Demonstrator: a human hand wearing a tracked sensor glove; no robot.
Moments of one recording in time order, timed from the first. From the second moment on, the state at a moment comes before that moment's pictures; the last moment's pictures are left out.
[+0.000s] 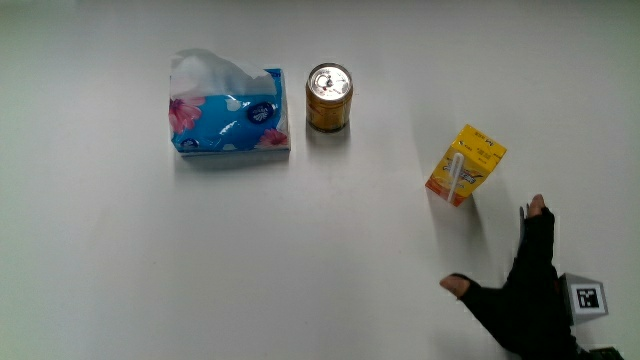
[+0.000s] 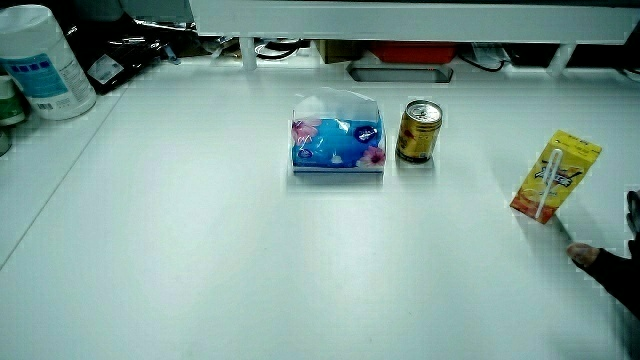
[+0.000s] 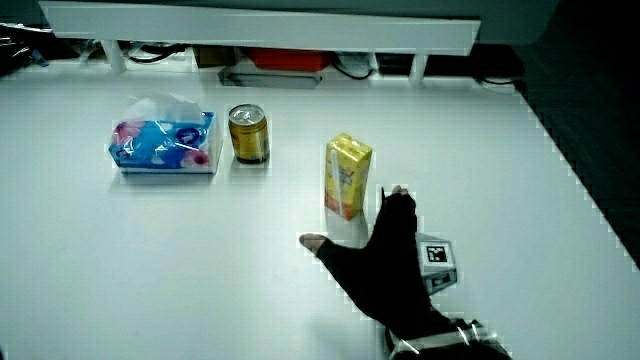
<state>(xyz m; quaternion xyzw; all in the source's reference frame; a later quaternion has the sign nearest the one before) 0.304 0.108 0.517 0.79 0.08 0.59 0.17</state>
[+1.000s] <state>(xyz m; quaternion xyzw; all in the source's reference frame) 0.301 0.027 0.547 0.73 0.13 0.65 0.18</state>
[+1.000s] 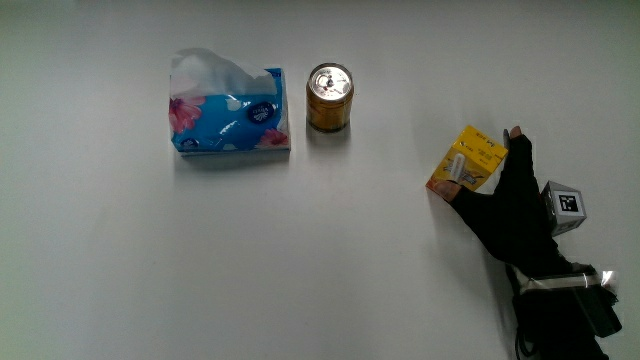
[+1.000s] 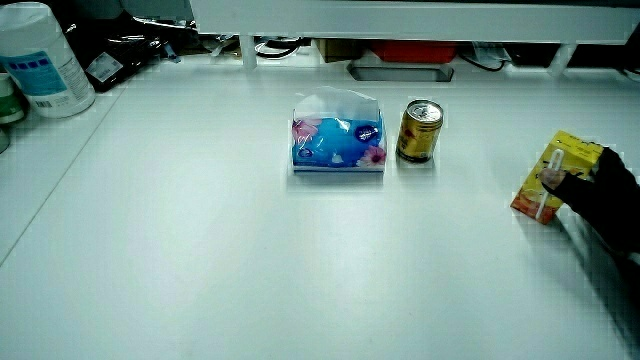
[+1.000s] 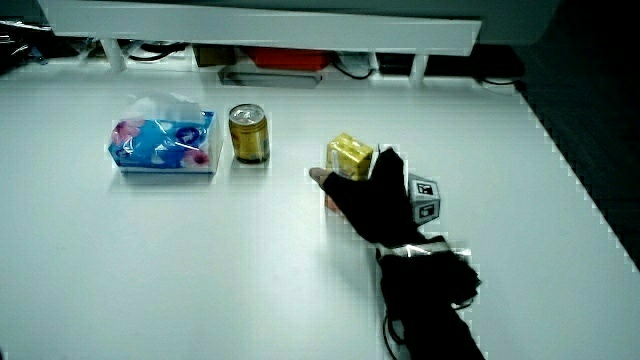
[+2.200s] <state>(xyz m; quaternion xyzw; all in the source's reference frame) 0.293 0.022 0.519 0.67 0.09 0.73 0.04</state>
